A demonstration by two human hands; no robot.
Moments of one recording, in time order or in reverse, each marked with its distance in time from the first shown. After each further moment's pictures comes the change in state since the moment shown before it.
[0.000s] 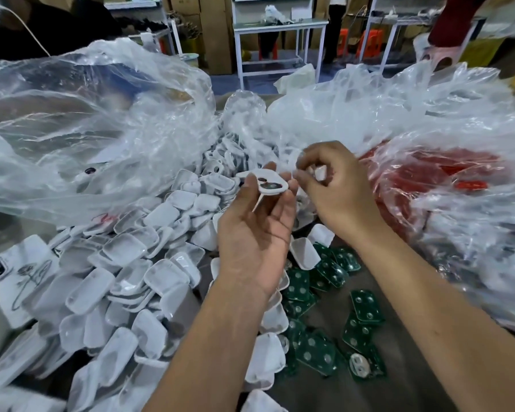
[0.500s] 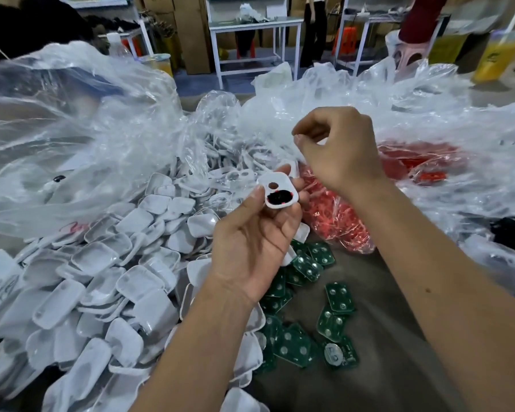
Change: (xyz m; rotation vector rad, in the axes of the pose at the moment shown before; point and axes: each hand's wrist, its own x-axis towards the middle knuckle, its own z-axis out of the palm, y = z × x) left_hand -0.004 -0.014 -0.006 0.182 -0.208 -0.186; right_hand 0.036 -0.010 -0.042 -0.227 0.079 0.000
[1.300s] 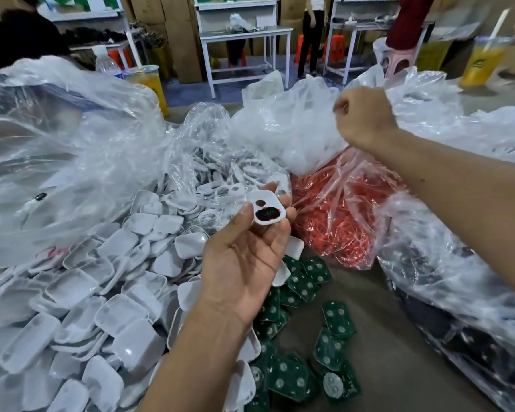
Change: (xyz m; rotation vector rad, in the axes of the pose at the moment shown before) left_hand 0.012 -0.001 -0.005 0.020 0.053 0.008; right_hand 0.106 0.092 -0.016 -0.503 -0.057 0.117
